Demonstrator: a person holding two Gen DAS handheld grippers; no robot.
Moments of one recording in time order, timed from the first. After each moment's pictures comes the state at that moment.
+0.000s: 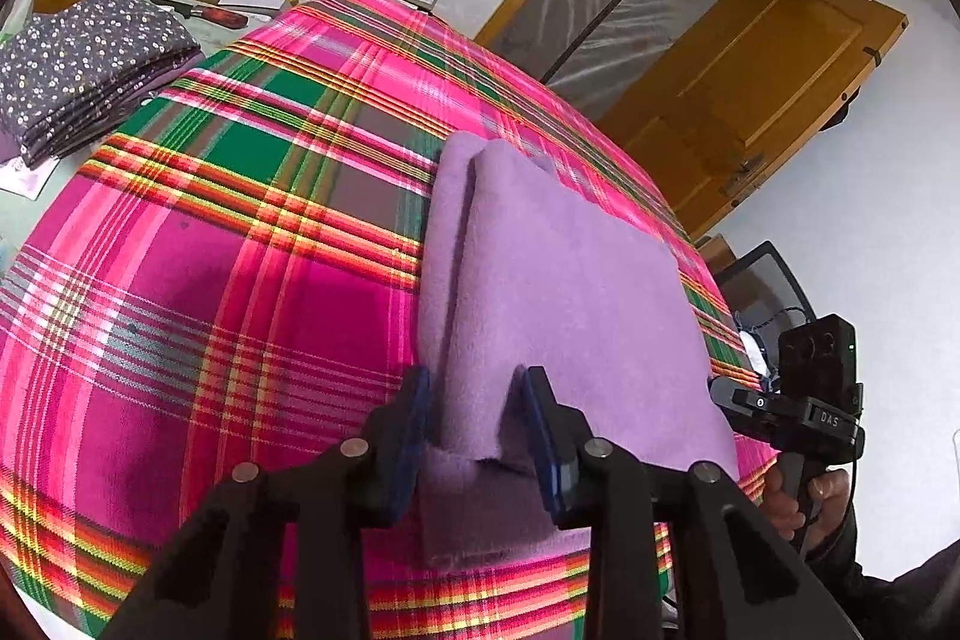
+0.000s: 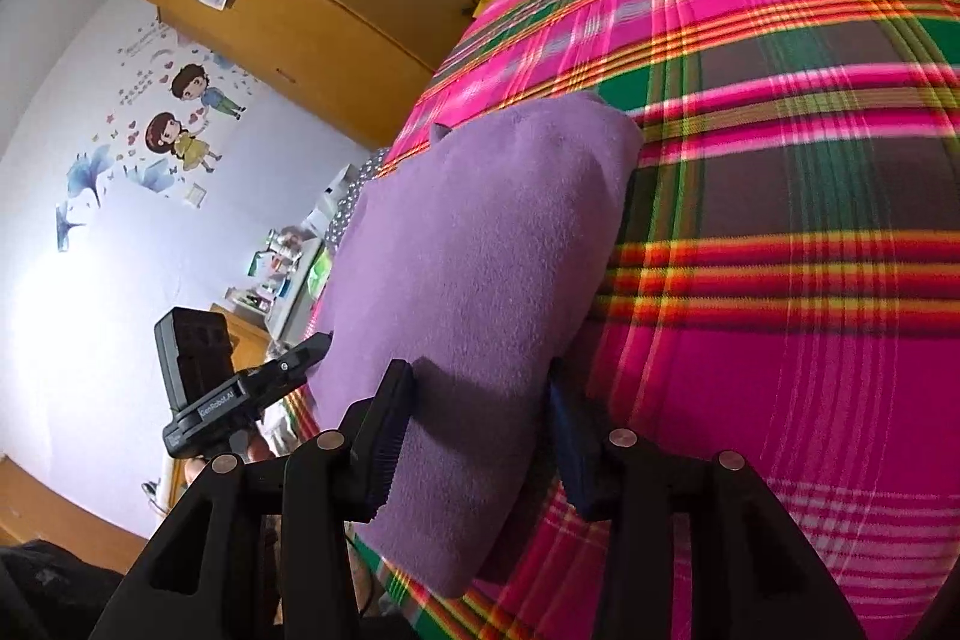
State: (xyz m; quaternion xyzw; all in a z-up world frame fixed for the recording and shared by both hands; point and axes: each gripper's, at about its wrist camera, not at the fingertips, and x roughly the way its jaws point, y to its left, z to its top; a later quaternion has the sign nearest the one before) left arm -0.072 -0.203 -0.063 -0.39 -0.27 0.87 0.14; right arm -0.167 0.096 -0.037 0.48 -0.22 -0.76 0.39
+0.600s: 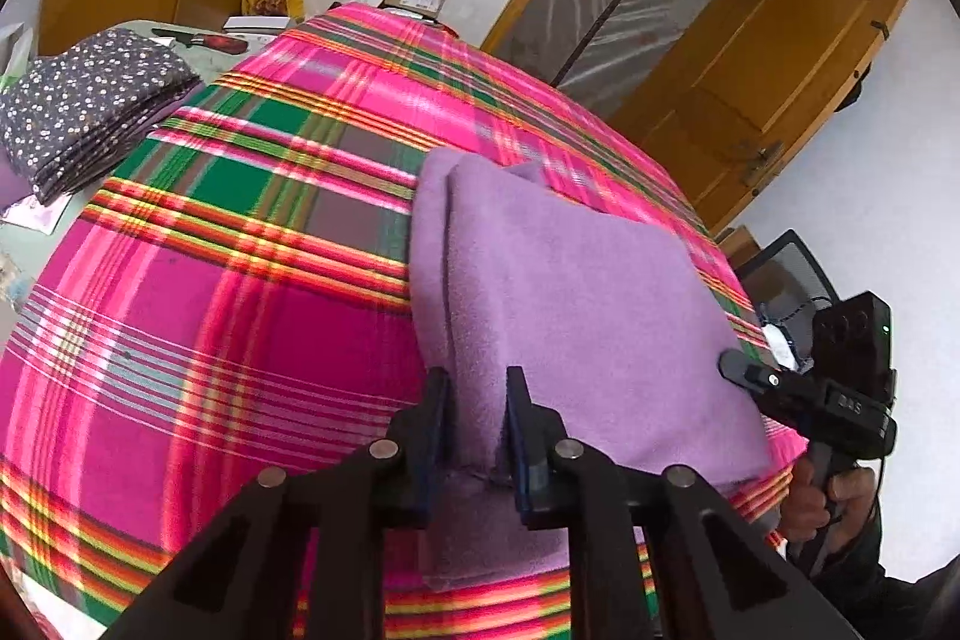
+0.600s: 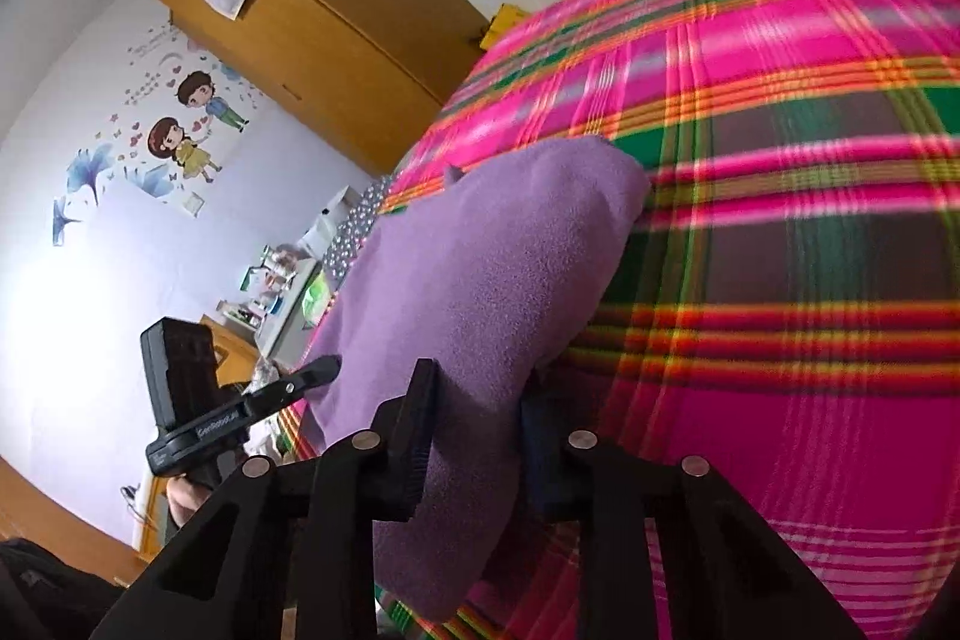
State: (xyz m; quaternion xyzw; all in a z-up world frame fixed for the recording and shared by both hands) left arm -0.073 -0.176 -0.046 -0.40 -0.23 0.88 0.11; right arm -0.174 0.098 -0.020 0.44 -0.21 -0.79 0.38
